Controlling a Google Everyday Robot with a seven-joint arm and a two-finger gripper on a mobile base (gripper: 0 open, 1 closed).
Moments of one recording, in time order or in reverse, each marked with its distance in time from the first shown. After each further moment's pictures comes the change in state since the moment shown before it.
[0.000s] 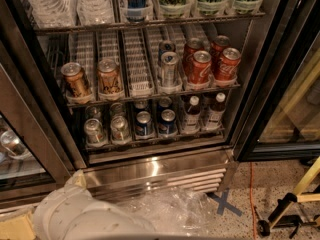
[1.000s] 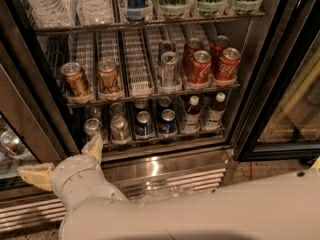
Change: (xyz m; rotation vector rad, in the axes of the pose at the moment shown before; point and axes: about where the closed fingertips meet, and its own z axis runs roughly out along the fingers) arm -0.059 -0.078 0.017 0.270 -0.266 -0.059
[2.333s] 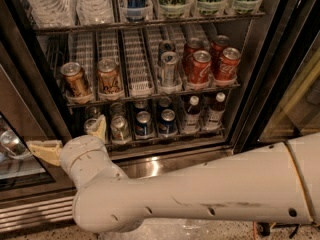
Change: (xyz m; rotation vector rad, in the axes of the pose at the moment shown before) arm -0.032 -0.034 0.039 0.024 -0.151 0.021
